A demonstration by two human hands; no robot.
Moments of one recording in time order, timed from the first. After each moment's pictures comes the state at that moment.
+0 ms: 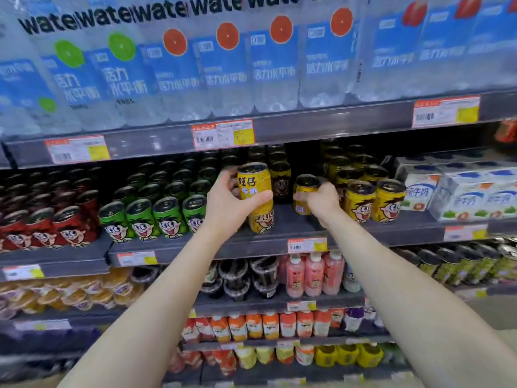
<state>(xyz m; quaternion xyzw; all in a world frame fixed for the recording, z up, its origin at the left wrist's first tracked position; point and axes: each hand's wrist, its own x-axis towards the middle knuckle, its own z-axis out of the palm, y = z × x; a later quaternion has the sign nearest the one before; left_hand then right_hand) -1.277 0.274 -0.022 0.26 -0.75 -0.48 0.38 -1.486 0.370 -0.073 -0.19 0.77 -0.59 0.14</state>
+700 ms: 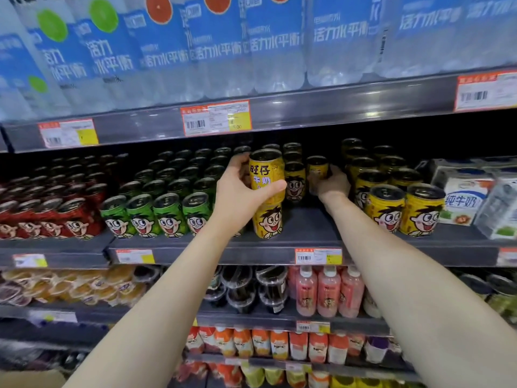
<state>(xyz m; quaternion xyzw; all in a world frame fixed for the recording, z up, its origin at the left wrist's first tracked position) -1.312 0.271 -0.029 0.26 -0.75 -0.42 0.43 -1.544 0.310 -0.087 -0.20 0.79 -0.58 0.06</state>
